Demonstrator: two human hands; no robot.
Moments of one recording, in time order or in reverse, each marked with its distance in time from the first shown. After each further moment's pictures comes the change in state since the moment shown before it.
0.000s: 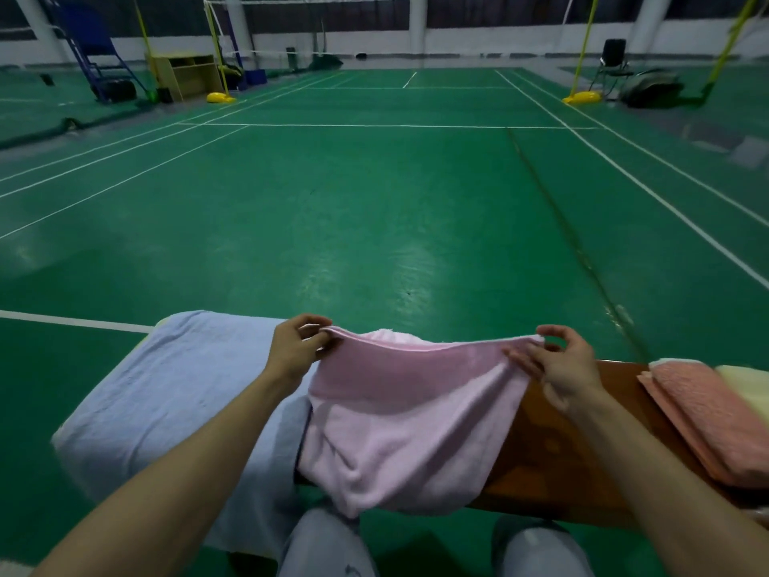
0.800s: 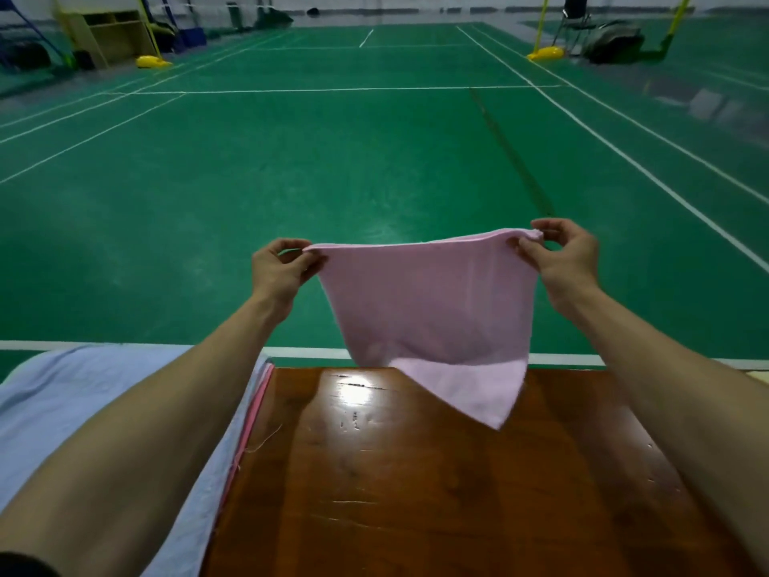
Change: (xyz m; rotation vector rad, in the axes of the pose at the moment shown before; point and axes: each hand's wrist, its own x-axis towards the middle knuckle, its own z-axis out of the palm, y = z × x) left_hand 0.175 0.009 0.110 -0.262 0.016 0.059; right_hand 0.199 -0.047 -0.002 -0.356 0.121 -0.515
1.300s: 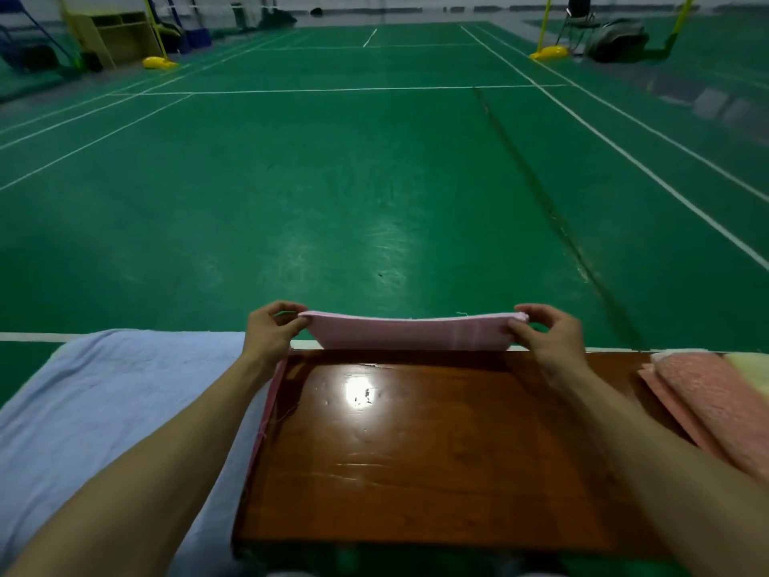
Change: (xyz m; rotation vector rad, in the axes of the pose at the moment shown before) left_hand -0.078 -0.026 -0.074 0.464 -0.023 -0.043; right_hand -0.112 0.039 -0.028 -0.161 -0.116 0.198
